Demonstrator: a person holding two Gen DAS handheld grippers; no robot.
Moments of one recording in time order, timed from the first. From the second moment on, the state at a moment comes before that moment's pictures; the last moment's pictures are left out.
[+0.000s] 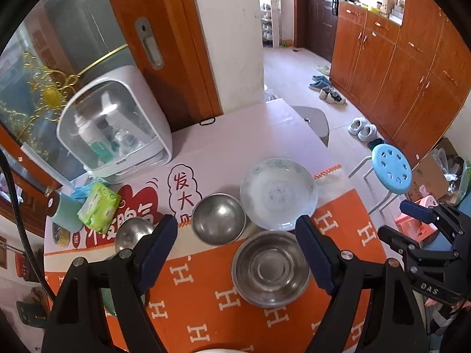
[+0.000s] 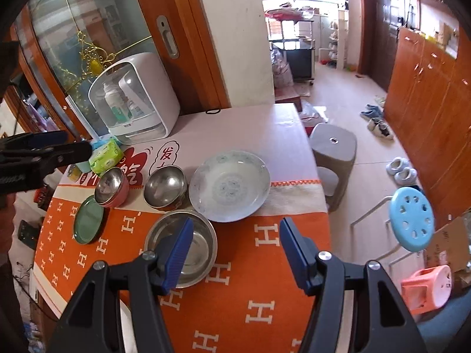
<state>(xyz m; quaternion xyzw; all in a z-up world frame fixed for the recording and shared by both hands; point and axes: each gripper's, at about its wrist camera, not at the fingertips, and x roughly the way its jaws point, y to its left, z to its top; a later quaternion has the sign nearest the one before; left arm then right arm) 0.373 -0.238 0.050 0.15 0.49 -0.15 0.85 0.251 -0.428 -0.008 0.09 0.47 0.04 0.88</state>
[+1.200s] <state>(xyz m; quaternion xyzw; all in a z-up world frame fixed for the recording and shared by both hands) 0.564 -0.271 -0.192 0.07 0.61 -0.20 0.76 0.340 -0.466 -0.185 0.23 0.46 0.11 0.85</state>
